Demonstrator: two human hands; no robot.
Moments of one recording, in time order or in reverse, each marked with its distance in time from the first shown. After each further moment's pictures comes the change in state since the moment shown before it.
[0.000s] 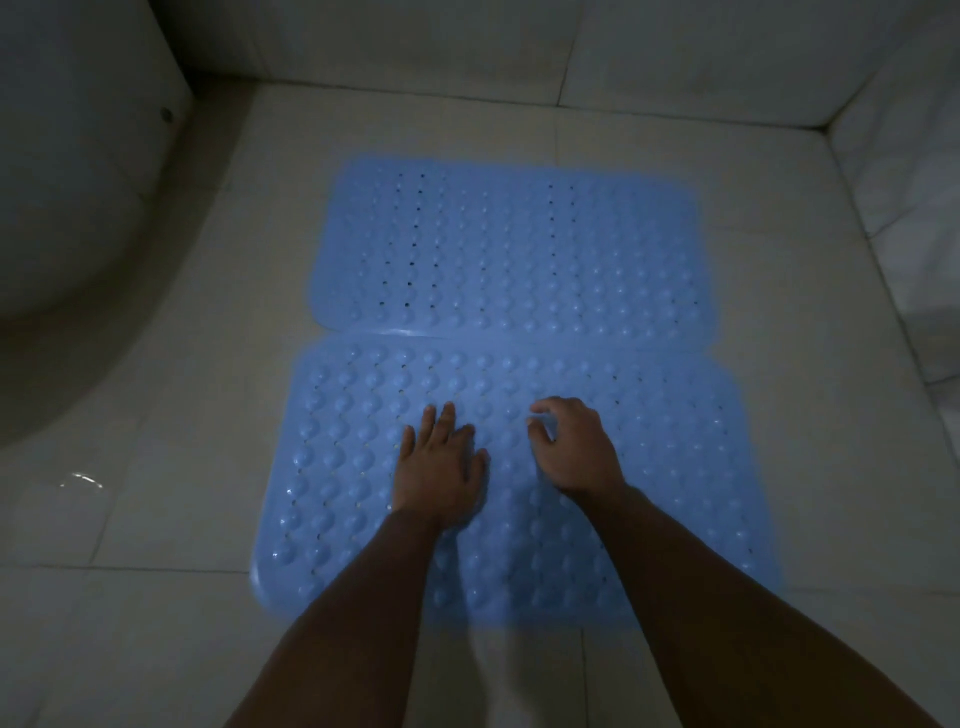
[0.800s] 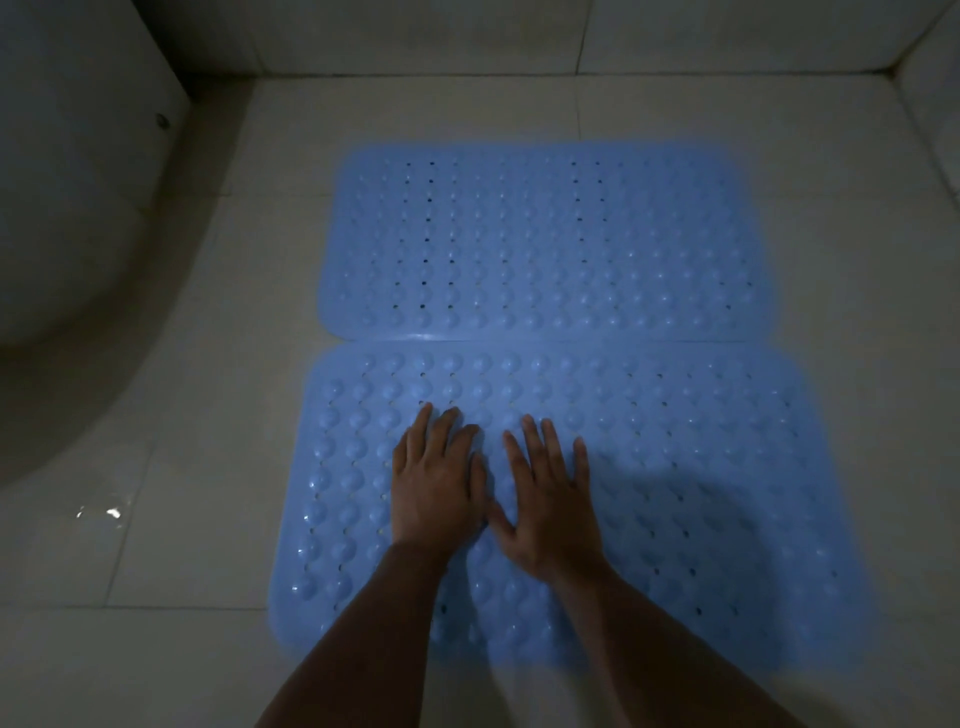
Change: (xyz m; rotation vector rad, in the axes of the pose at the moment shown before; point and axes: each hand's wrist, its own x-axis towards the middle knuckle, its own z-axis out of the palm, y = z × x) left_hand 0.006 -0.034 0.007 0.093 0.360 0.054; right_hand -0.036 0.010 0.105 -0.451 0.053 -0.309
